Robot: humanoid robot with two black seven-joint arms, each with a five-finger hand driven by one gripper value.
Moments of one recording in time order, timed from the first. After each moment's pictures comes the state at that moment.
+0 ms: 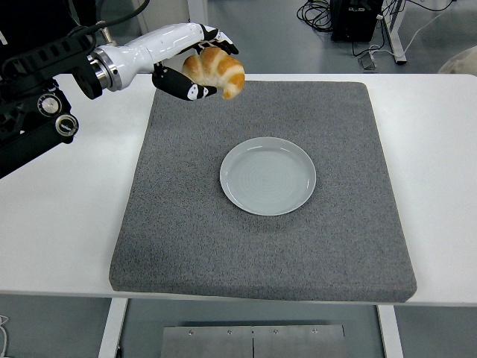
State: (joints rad) left arm -1.19 0.58 -0.35 -1.33 1.31 0.00 -0.07; right arm -0.09 0.00 -0.02 0.12 -0.11 0.02 0.41
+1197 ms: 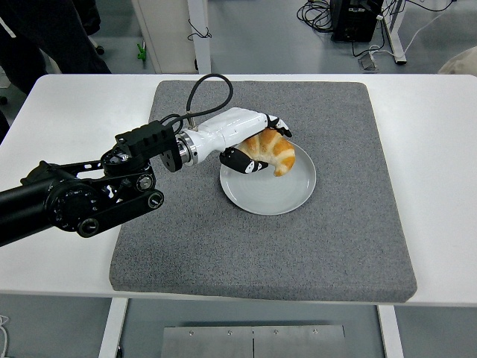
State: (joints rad) left arm -1.06 0.28 -0.18 -1.17 1.46 0.20 -0.07; right arm -0.08 0.00 -0.02 0.12 -0.11 0.02 0.41
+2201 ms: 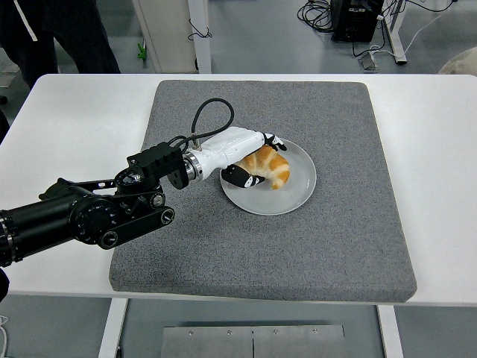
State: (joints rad) left arm -1.02 0.20 -0.11 -1.03 1.45 0.26 -0.09; right arm -0.09 0.00 -0.02 0.12 -0.11 0.02 0.41
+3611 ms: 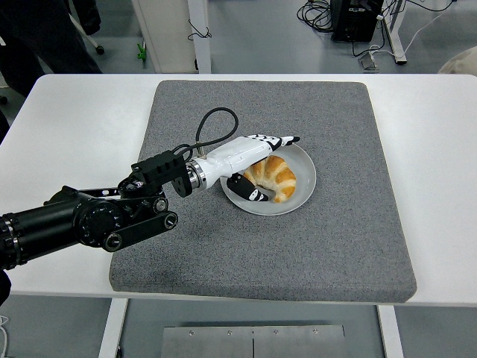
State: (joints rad) left arm -1.02 0.19 -0.07 -1.02 1.34 0.27 -0.18; right arm -0.08 0.00 -0.02 0.12 -0.11 0.02 0.41
